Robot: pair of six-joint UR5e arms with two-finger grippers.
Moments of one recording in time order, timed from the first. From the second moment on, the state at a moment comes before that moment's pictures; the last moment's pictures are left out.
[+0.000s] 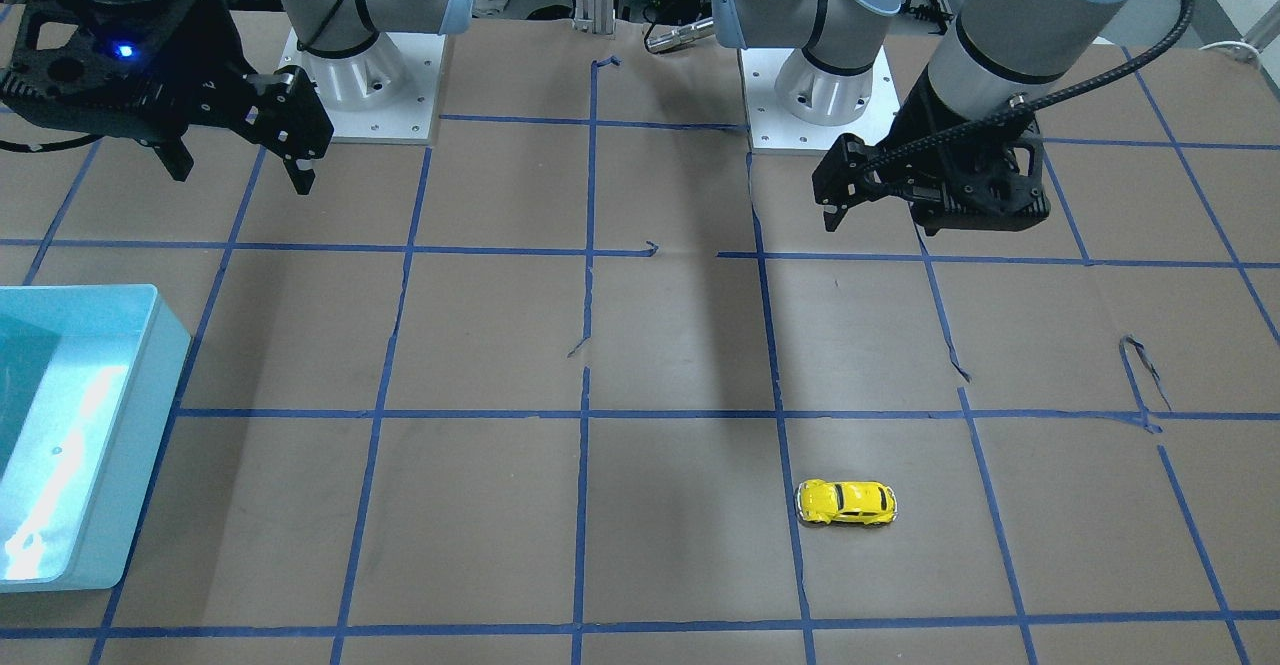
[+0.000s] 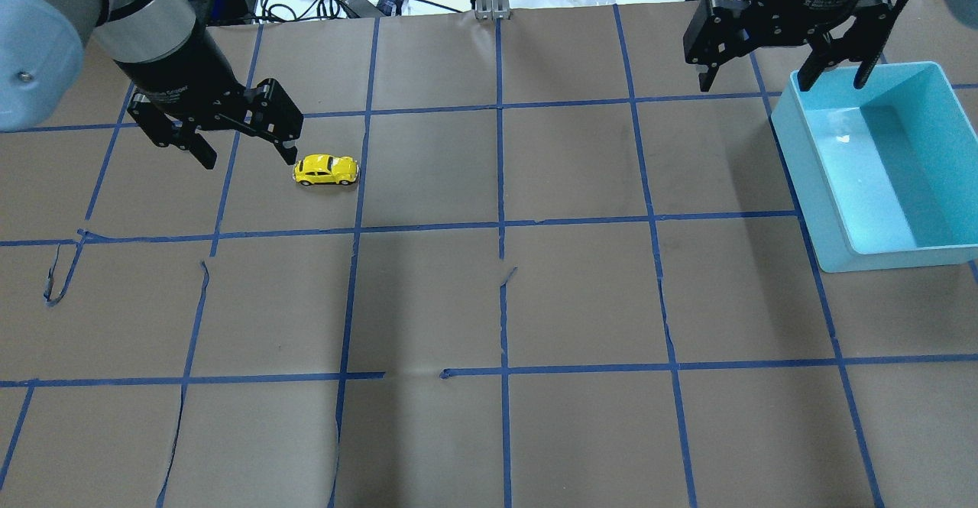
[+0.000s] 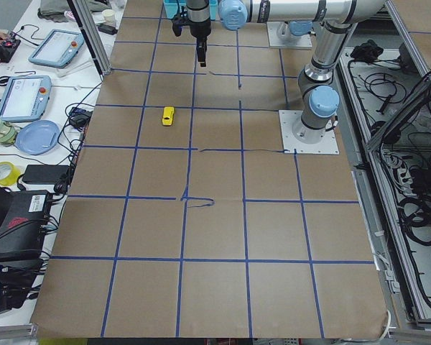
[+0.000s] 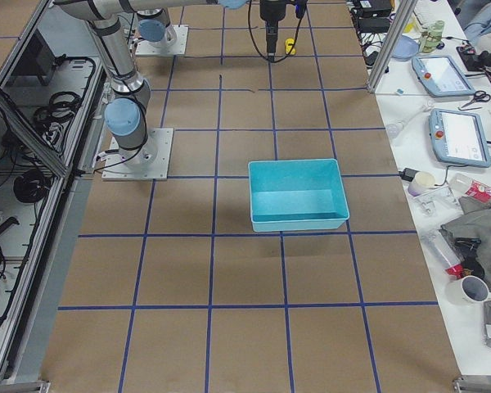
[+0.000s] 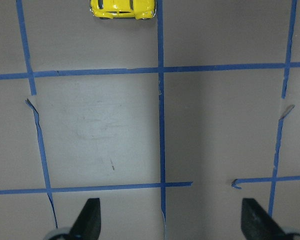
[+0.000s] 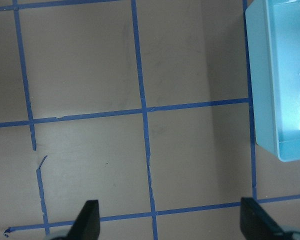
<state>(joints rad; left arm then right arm) -1.52 -1.60 -1.58 -1.59 1.55 0.02 1.56 -1.56 1.44 -1.51 -1.61 0.08</state>
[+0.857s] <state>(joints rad) -1.50 -1.68 -1.61 -1.45 1.56 -0.83 1.56 -1.56 1.44 -1.50 -1.61 0.08</state>
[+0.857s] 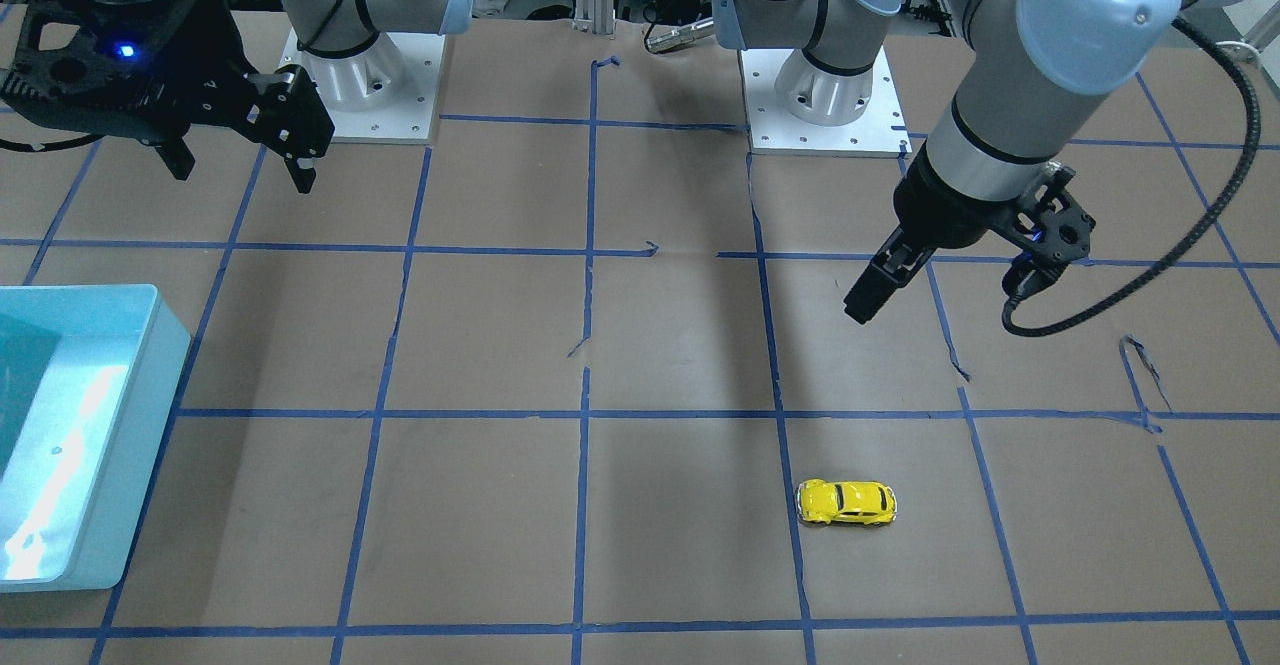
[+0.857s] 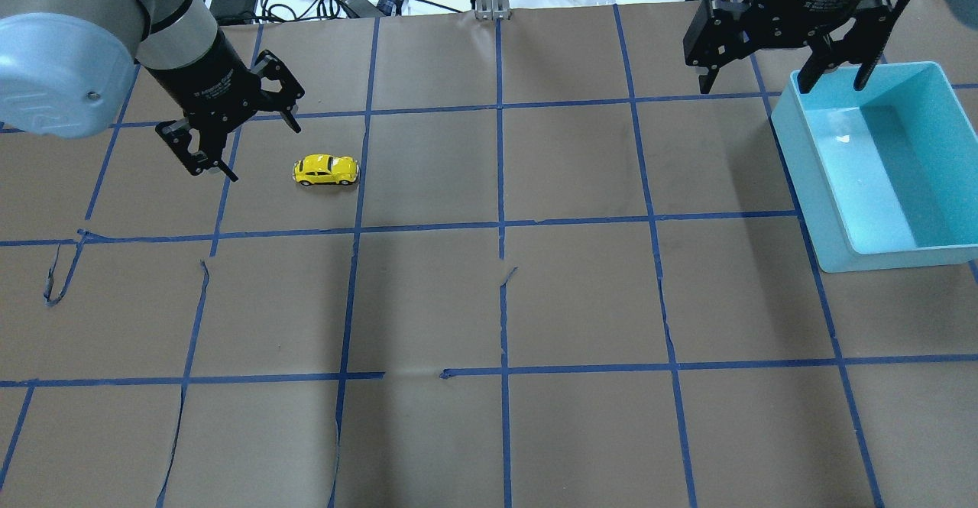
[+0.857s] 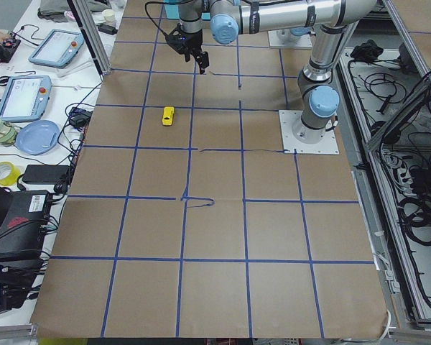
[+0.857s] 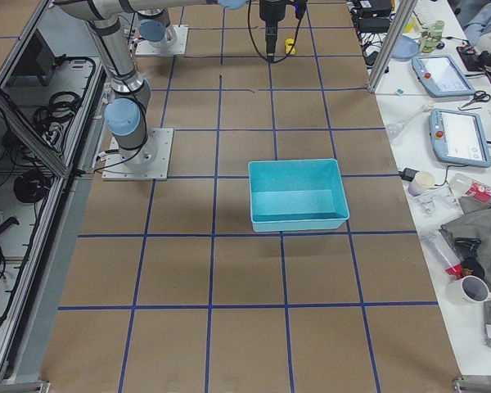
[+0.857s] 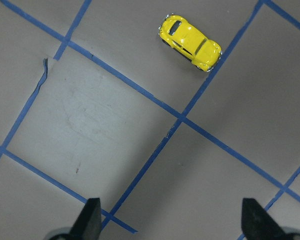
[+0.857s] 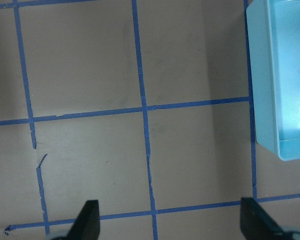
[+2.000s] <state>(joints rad) -1.49 -2.01 -1.60 -1.04 1.55 -1.50 1.56 -1.55 1.44 -1.51 -1.58 0.07</state>
